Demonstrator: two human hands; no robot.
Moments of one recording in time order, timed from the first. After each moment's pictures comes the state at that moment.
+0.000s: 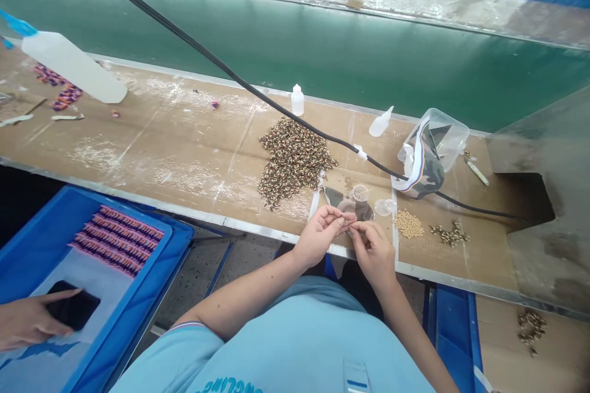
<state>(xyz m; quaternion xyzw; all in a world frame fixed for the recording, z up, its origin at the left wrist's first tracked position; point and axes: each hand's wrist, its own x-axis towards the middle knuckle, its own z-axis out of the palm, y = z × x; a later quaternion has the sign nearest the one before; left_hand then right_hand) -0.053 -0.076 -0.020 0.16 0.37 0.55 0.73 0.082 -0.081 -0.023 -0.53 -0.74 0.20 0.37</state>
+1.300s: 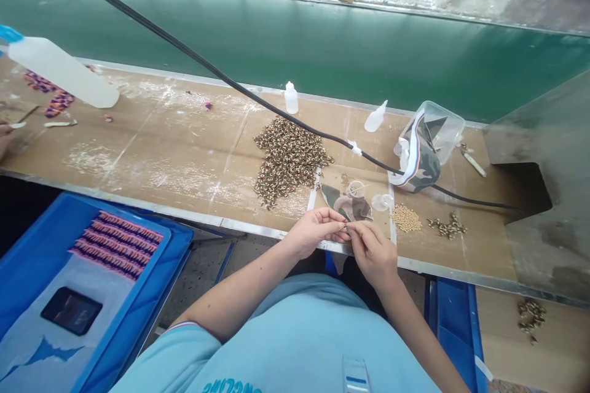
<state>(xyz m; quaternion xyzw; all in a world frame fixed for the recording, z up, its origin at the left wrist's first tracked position) -0.073 -0.067 -0.011 0.19 0.41 0.39 0.80 0.085 -0.083 -0.013 -0.46 -0.81 0.05 0.37</state>
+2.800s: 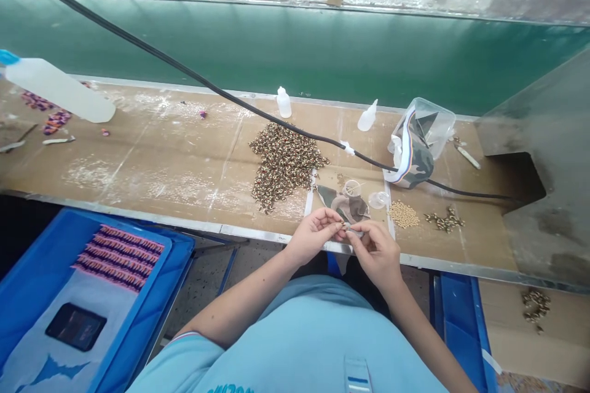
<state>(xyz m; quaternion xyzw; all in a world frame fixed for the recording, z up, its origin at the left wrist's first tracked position) -0.068 -0.075 -0.015 0.28 0.42 0.44 0.74 0.086 -0.091 -0.010 -0.53 -0.71 0.21 0.41</state>
